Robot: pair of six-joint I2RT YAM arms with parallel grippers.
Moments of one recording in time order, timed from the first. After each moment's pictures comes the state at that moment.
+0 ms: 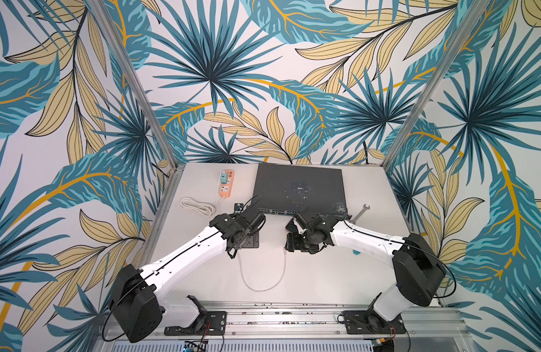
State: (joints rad) left arm -0.69 1.32 1.09 -1.05 -0.35 -0.73; right arm 0.89 1.66 1.07 -0.62 -0.13 0.70
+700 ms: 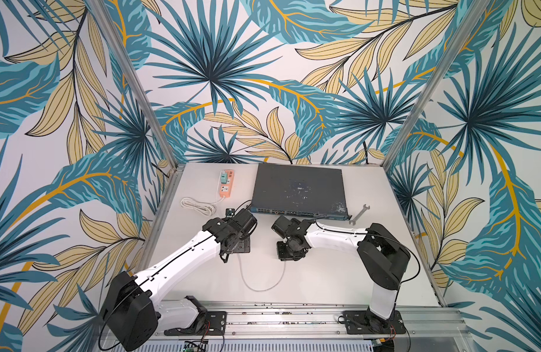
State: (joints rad) left arm -0.63 1.27 1.00 -1.06 -0.35 -0.70; right arm 1.02 1.88 1.20 -0.67 -0.06 0.77
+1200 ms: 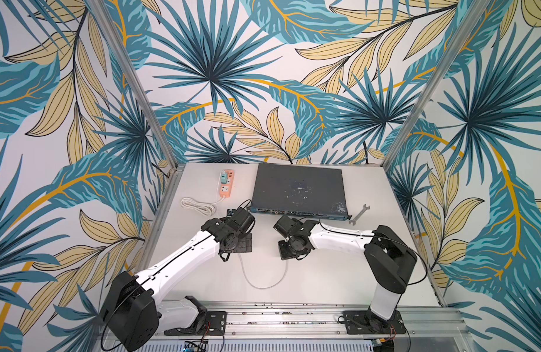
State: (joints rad) left arm -0.59 1.27 0.97 -0.95 -0.21 -0.66; right arm 1.00 1.77 1.15 -0.62 0.02 0.62
